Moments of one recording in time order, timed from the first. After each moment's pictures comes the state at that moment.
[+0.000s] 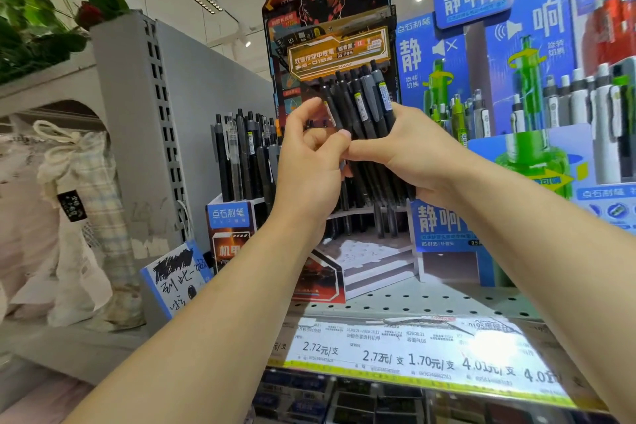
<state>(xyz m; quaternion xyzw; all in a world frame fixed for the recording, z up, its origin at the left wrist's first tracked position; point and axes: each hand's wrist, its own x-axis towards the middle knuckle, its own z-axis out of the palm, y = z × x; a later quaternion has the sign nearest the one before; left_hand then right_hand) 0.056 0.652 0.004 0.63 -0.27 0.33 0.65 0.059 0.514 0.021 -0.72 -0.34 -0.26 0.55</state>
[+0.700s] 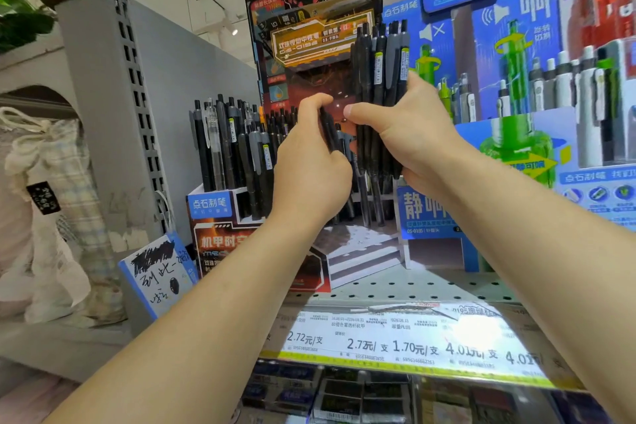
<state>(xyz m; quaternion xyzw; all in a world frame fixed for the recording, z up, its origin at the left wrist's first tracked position) 0.054 0.642 -0.004 0.78 -0.20 0.42 0.41 0.054 0.517 0.020 -0.62 -0.24 -0.35 0.66</state>
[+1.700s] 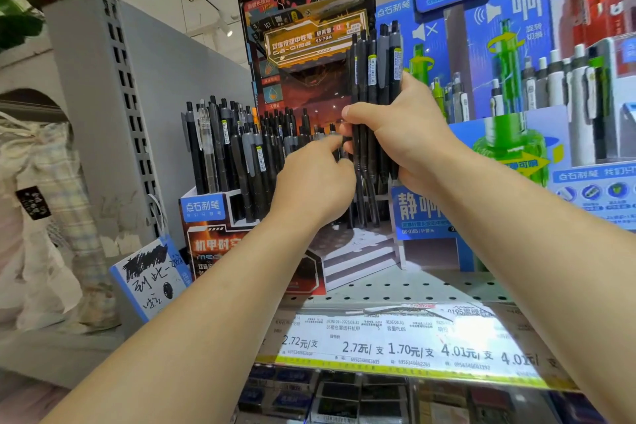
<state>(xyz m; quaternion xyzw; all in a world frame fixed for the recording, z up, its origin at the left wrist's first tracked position) 0.064 0.639 -0.005 0.87 -0.17 0.33 0.32 0.057 0.514 0.021 -0.61 -0.25 -0.31 0.68</state>
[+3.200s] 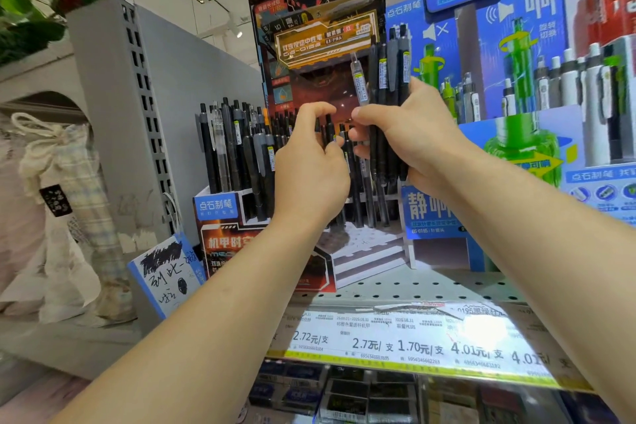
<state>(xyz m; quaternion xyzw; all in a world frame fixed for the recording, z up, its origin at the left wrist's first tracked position) 0.057 0.644 -0.008 0.75 -0.20 0.44 0.46 0.055 0.516 0.021 -0.61 -0.25 -0.30 0.69</state>
